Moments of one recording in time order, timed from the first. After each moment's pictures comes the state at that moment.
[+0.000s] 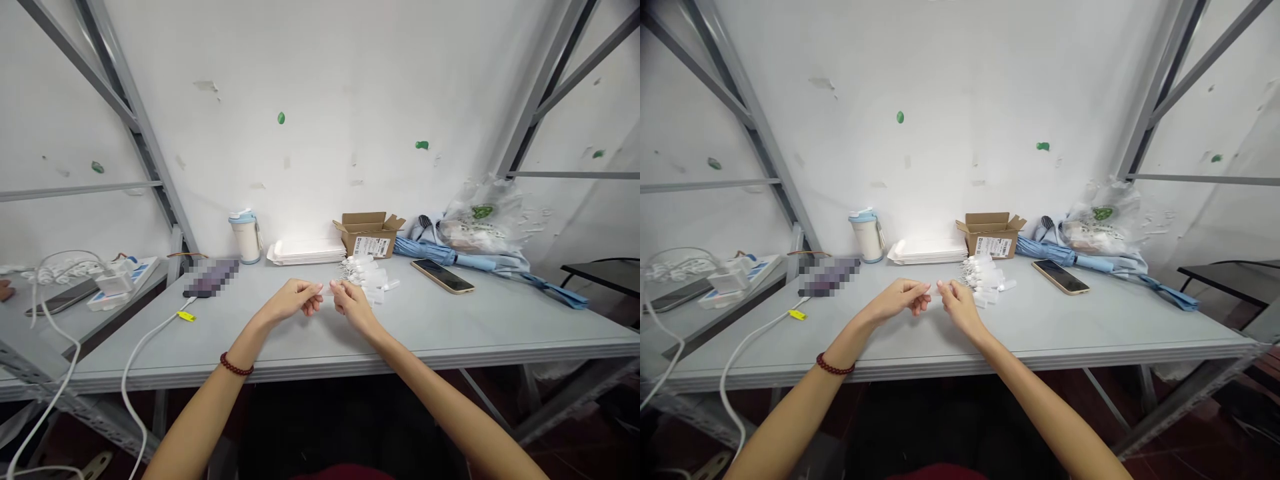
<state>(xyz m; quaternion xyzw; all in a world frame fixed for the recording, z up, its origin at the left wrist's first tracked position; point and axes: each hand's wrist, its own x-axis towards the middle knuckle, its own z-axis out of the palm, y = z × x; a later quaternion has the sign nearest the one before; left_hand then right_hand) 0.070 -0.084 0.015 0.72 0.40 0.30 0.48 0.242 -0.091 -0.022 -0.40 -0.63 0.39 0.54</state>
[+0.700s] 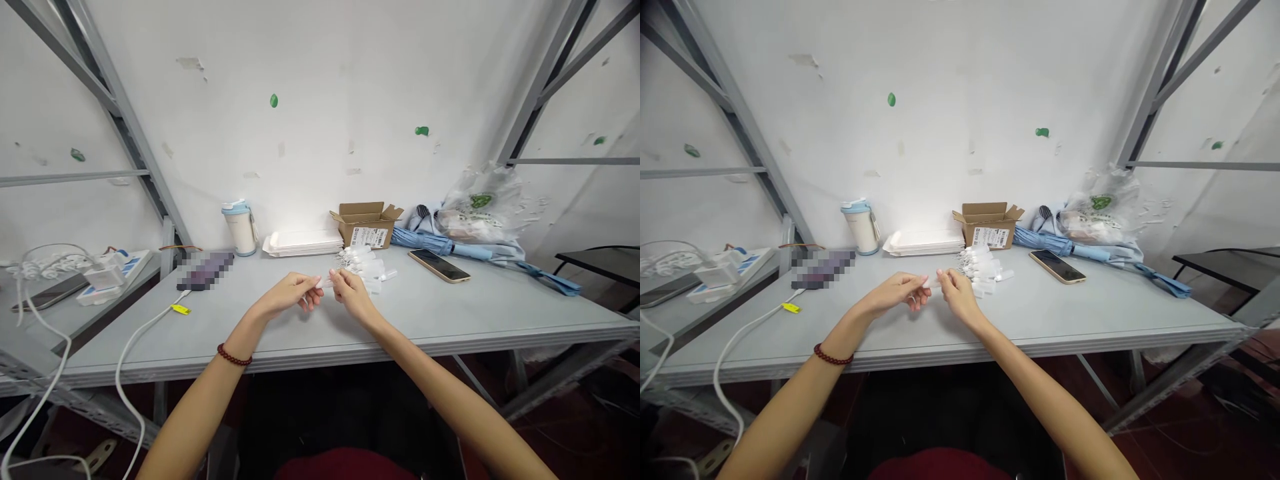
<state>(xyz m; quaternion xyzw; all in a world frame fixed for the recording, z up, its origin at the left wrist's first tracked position) 0.072 -0.083 0.013 0.69 0.40 0.27 0.54 0.244 -0.087 -0.024 -0.41 -0.64 0.37 0.54</state>
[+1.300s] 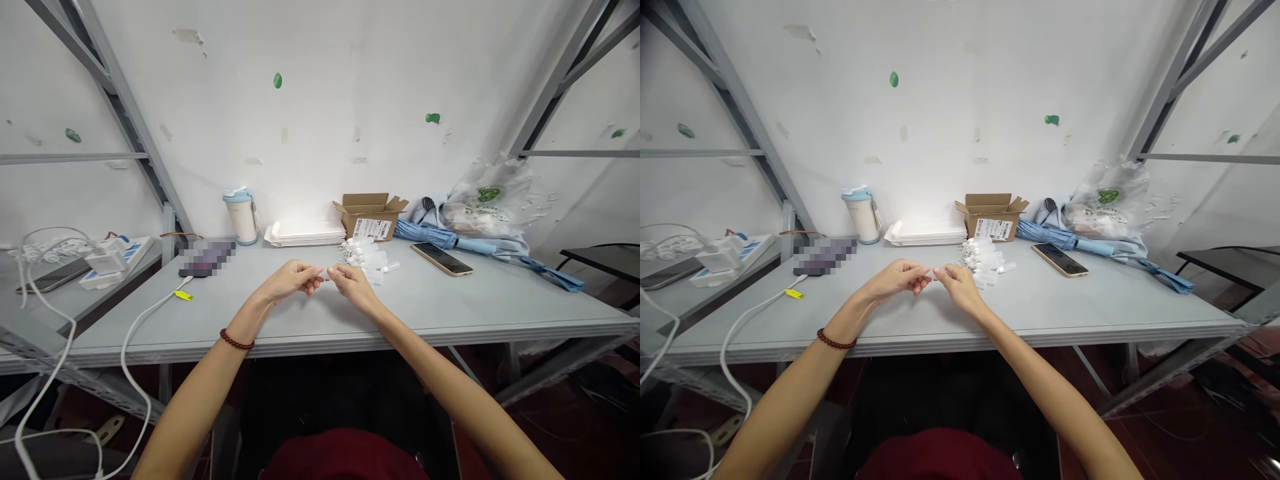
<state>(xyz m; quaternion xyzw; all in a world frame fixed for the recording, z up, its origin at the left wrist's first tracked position) 0.074 -0.083 0.015 0.69 0.38 0.31 0.53 0.248 -0.091 -0.019 -0.41 -0.68 0.37 0.49</state>
